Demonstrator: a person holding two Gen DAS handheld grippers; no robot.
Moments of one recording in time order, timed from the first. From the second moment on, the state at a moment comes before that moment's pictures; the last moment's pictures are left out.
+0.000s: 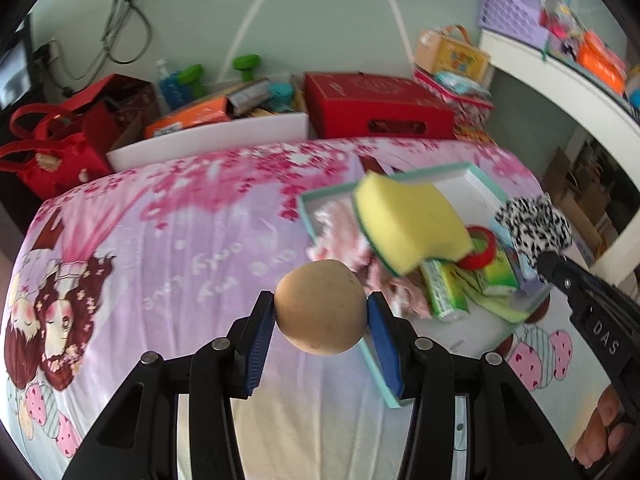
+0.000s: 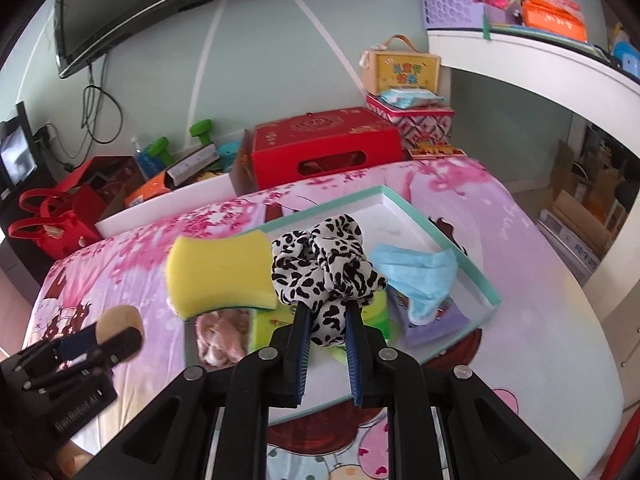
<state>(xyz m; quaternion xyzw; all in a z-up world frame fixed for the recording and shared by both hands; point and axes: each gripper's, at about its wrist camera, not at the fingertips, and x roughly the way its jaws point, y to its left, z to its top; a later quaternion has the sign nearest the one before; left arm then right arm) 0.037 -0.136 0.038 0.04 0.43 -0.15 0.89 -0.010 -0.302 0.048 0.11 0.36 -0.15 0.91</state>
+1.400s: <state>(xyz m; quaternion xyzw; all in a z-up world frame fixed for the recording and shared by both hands) 0.051 -0.196 -0.014 0.07 0.46 -0.21 0.86 0.022 -0.302 0.005 0.09 0.42 -0.15 0.89</state>
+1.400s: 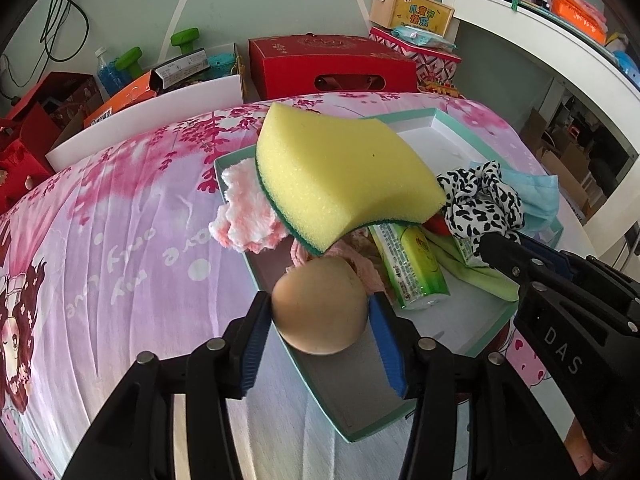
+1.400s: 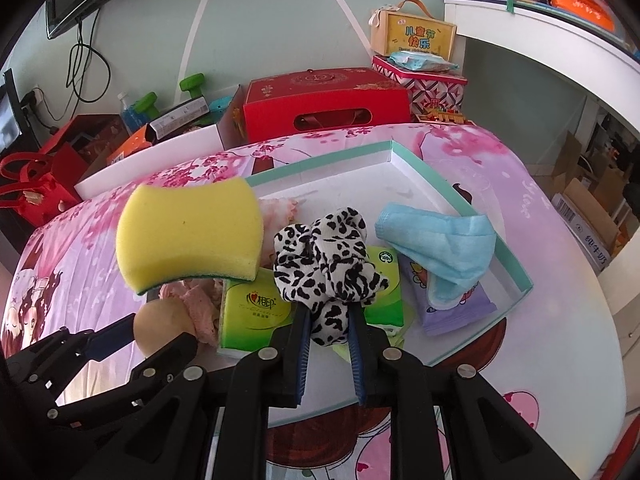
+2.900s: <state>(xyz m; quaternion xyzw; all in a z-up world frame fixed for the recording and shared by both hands) 0.074 -0.099 -0.005 0.00 0.47 -0.07 0.88 0.024 -0.290 0.011 0.04 0.43 -0.17 0.88</state>
